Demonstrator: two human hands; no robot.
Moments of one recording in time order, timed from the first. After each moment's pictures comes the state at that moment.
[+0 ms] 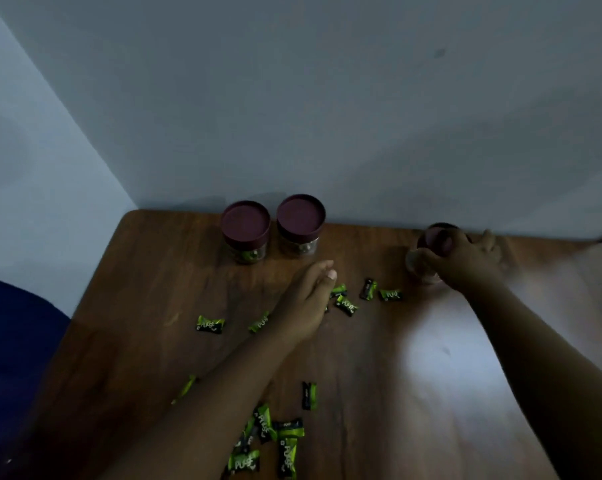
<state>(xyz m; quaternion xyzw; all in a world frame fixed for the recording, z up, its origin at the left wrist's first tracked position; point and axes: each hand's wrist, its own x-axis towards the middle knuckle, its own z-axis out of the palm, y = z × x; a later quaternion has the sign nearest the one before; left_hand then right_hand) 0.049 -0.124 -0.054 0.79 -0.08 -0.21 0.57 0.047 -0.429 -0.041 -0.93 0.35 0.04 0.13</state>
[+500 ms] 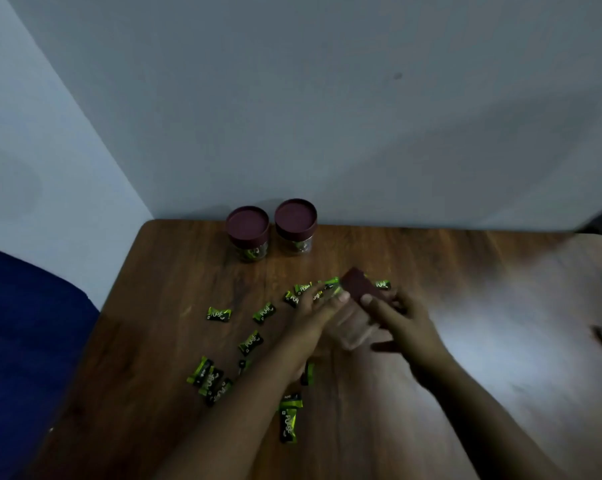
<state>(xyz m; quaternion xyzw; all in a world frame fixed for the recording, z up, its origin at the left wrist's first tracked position) -0.027 -0.128 -0.025 0.65 0.07 -0.33 0.68 -0.087 -0.296 -0.004 -0.75 0.26 0.02 0.61</state>
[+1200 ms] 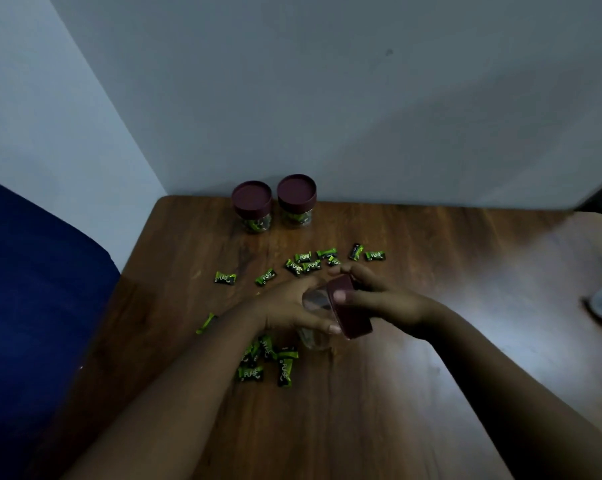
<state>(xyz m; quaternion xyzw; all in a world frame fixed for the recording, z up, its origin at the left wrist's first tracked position) -0.034 -0.080 -0.016 0.78 -0.22 -0.40 0.43 -0.099 -0.301 0.014 -0.72 0.03 0.27 0.64</state>
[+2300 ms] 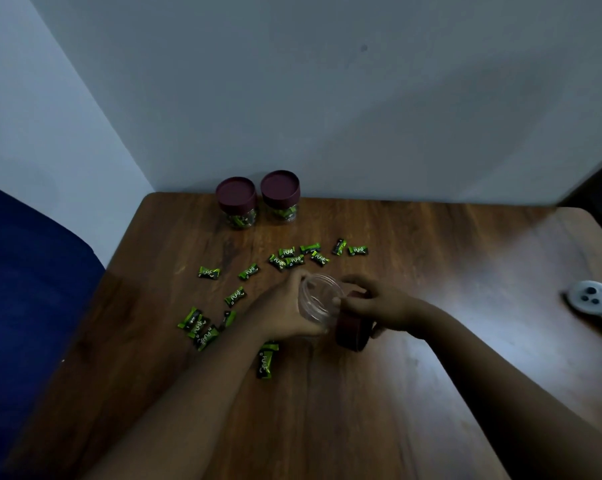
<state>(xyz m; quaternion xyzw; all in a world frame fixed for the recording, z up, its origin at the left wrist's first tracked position) -0.064 -0.109 -0.045 0.88 -0.20 -0.25 0.36 -0.114 -0.342 -0.010 -0.81 0.11 0.31 0.48</state>
